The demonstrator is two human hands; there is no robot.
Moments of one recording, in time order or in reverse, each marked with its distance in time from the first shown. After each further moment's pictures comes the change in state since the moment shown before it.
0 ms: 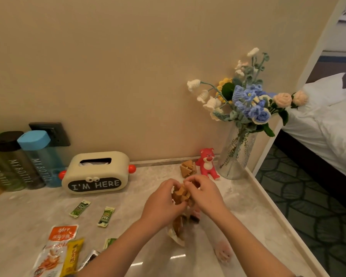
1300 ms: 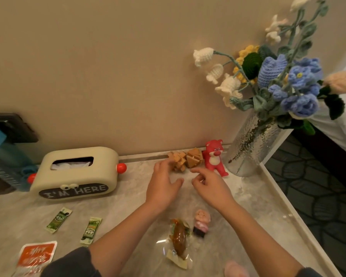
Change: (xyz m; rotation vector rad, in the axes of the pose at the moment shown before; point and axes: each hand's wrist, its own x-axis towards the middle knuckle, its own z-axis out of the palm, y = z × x) left_hand 0.099 -0.044 0.030 -0.145 0.108 -0.076; right_hand 0.078 0.063 0.017 -0.133 -0.099 0.068
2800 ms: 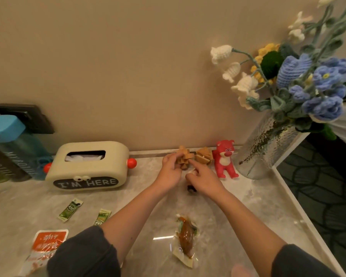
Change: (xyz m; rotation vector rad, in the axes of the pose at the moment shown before) left_hand 0.028 0.009 -0.012 -0.244 -0.135 -0.191; right_hand 0.035 -0.018 0.026 -0.001 -0.204 0.053
